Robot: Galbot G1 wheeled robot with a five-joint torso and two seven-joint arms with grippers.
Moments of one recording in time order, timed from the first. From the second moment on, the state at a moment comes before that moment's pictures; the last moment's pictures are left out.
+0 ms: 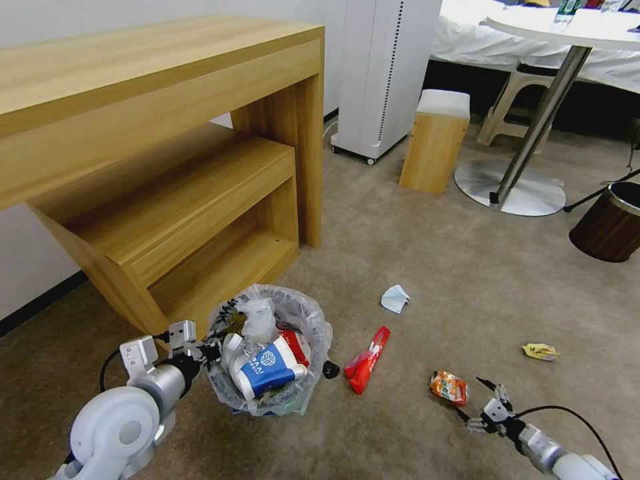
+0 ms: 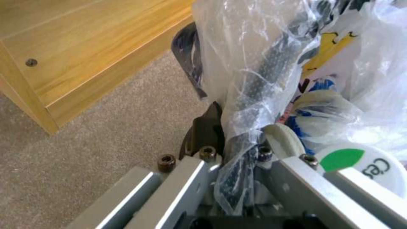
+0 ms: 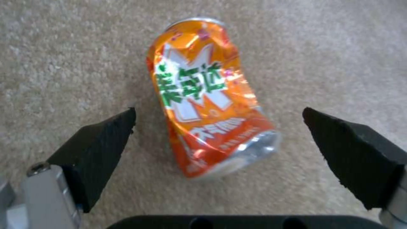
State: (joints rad) left arm 1.47 -1.02 -0.54 -2.21 -1.13 0.60 -0.46; right arm -1.23 0.81 0.10 1.06 0.09 0.42 -0.14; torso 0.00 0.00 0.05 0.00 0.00
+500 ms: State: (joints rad) left arm 1.47 -1.03 -0.54 -2.20 -1.12 0.59 -0.46; right arm -1.17 0.87 0.10 0.94 0.05 0.48 -0.12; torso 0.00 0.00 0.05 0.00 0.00
